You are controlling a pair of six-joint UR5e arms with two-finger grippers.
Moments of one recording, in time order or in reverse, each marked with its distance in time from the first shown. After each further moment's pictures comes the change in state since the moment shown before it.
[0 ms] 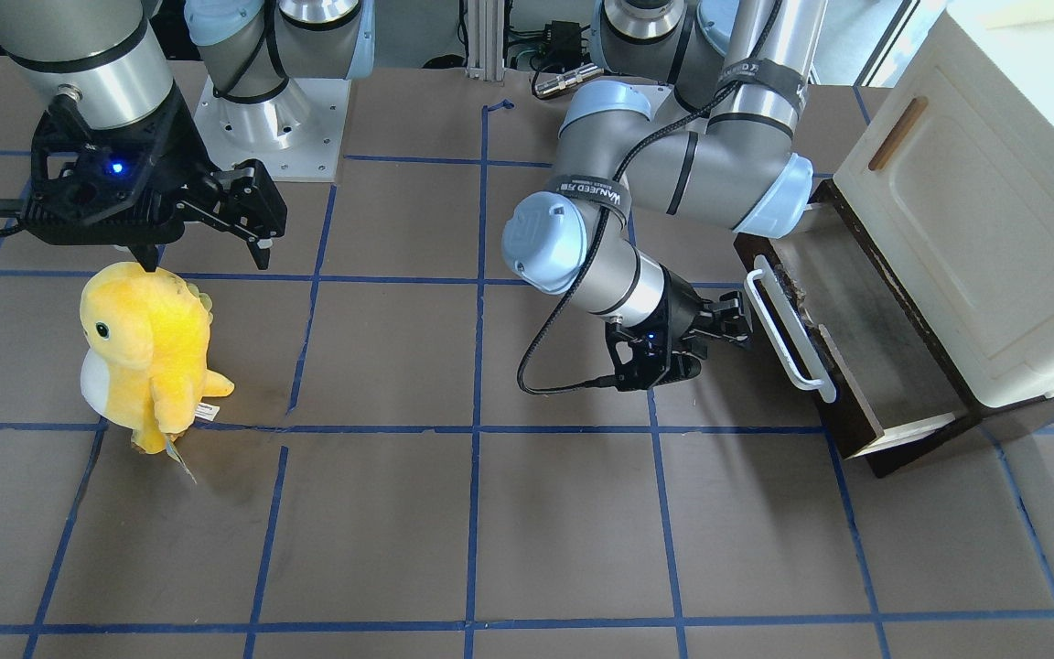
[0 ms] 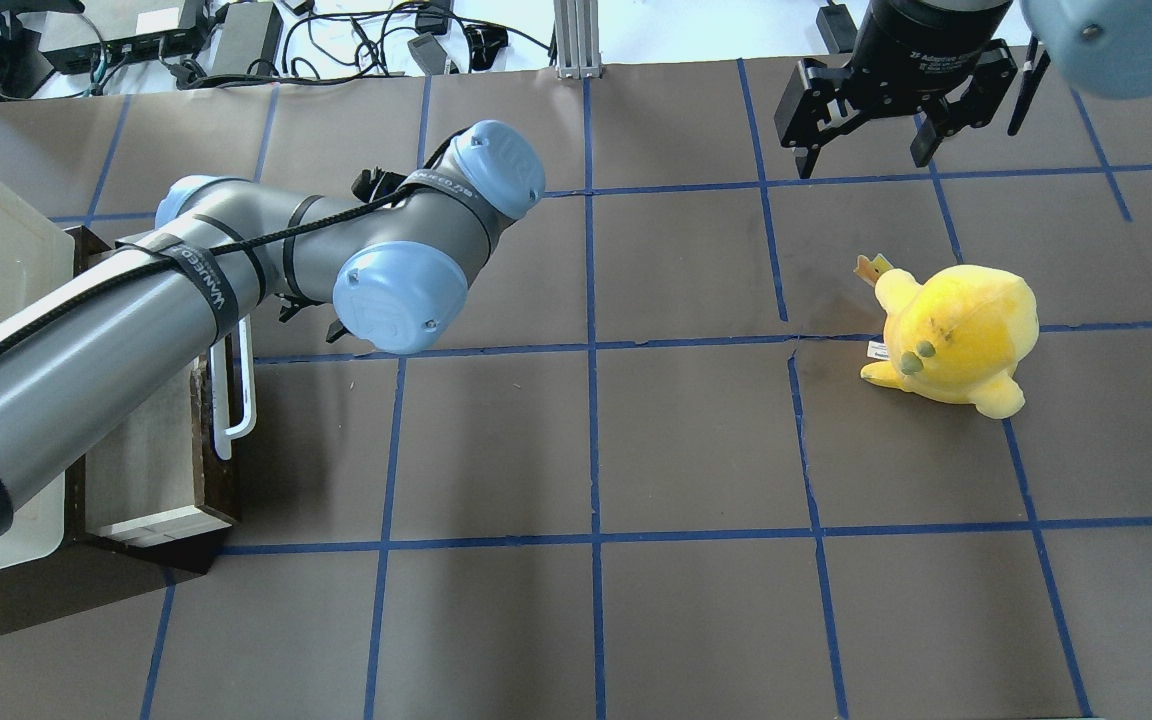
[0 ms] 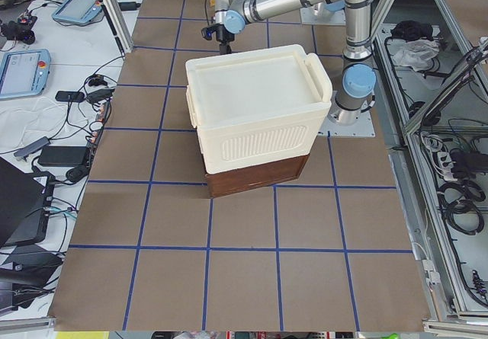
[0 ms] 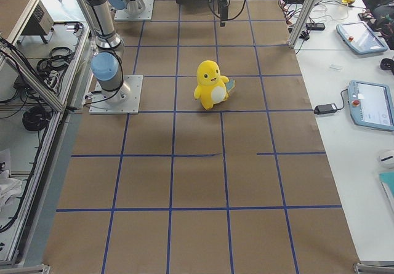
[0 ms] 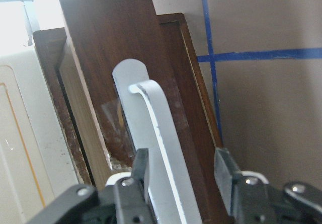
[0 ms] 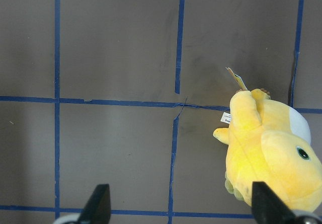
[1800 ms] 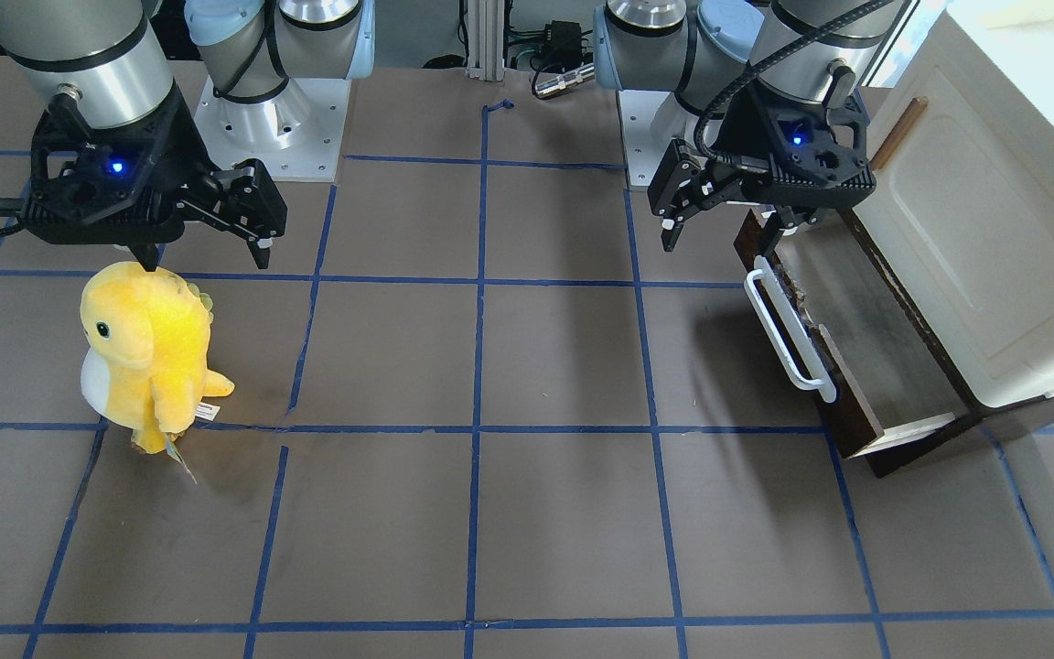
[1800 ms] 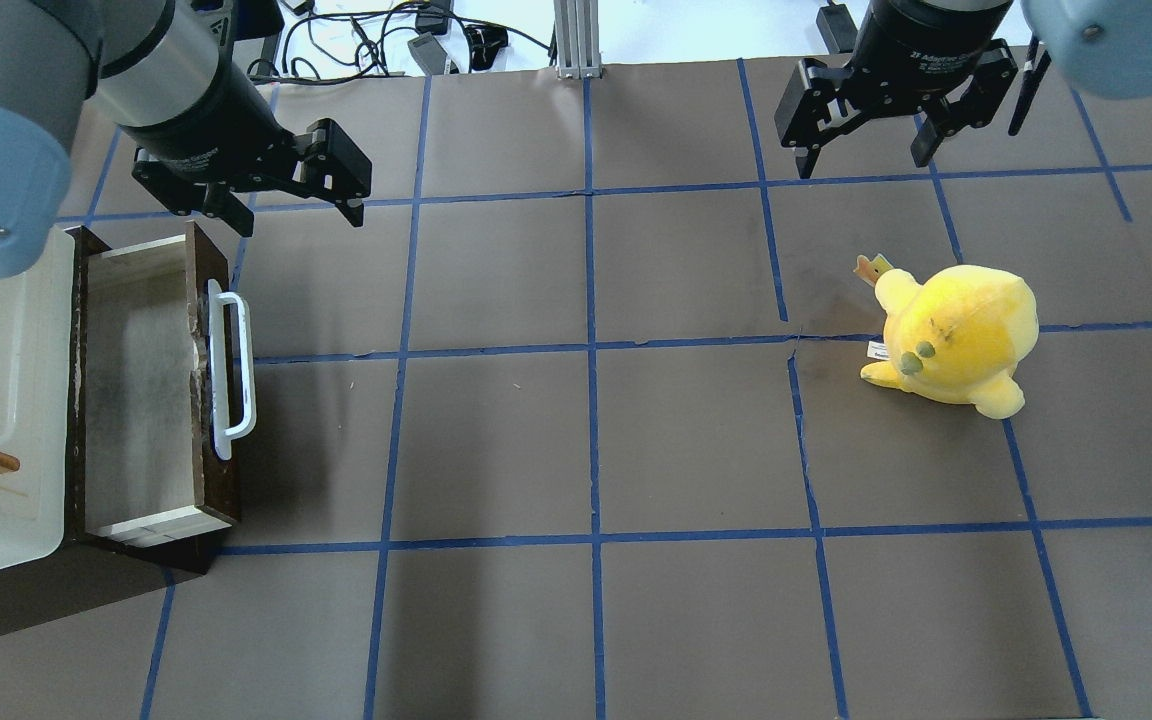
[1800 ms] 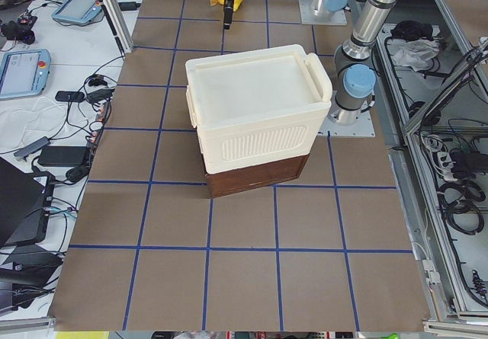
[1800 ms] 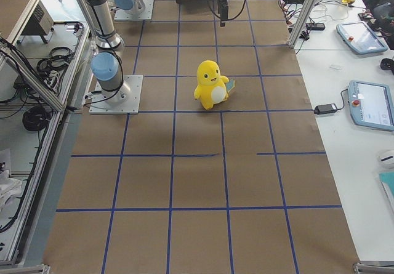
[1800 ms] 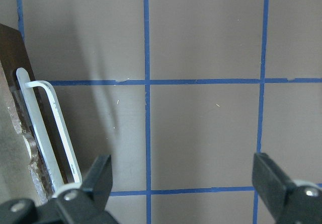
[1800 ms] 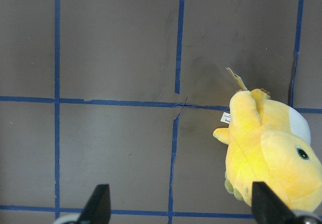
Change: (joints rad) left arm 0.276 0.366 0.086 -0.021 -0.775 0.254; right arm 0.000 0.000 0.000 0.000 0.000 0.001
